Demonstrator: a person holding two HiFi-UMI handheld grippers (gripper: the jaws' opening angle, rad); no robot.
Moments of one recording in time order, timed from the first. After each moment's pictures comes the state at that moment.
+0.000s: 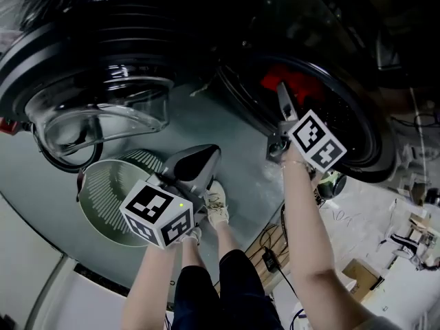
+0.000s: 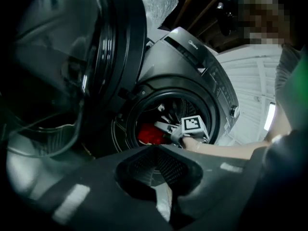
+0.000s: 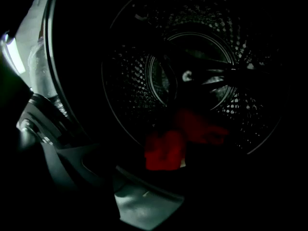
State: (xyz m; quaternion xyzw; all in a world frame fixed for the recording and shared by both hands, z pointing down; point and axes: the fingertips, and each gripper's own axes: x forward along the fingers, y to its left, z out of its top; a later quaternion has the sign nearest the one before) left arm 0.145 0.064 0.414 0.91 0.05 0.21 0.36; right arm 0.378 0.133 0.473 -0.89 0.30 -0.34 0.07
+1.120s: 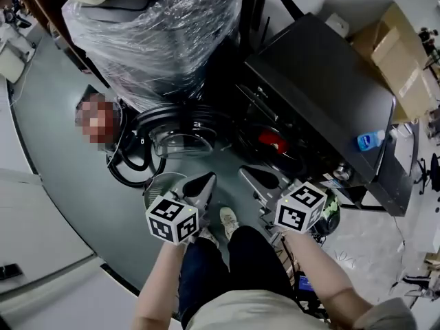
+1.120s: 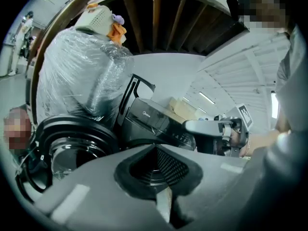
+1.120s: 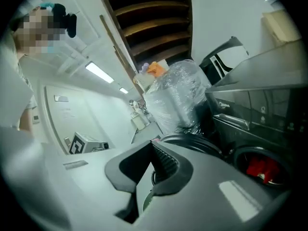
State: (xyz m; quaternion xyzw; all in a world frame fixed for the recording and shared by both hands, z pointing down) left arm 0.028 0.061 0.088 0.95 -0.03 0.19 0.26; right arm 0.079 0.097 0.047 -0.62 0.71 -0.32 0.07
